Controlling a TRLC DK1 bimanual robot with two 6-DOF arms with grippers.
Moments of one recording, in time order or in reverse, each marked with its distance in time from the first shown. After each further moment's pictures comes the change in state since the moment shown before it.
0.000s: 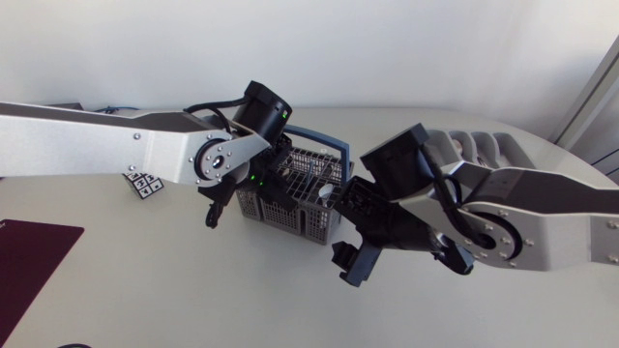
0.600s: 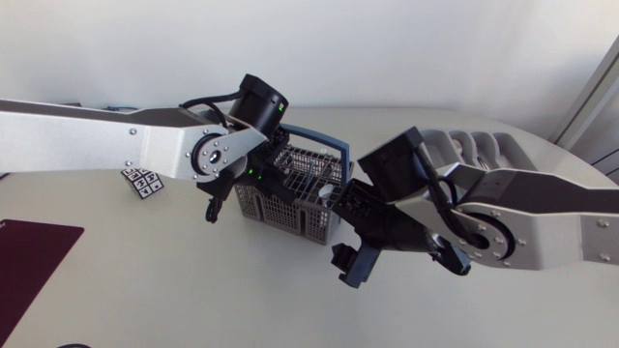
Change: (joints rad) left arm 0.016 -0.003 0.011 0.023 0.000 0.000; right arm 0.000 0.017 0.000 0.000 0.000 0.000
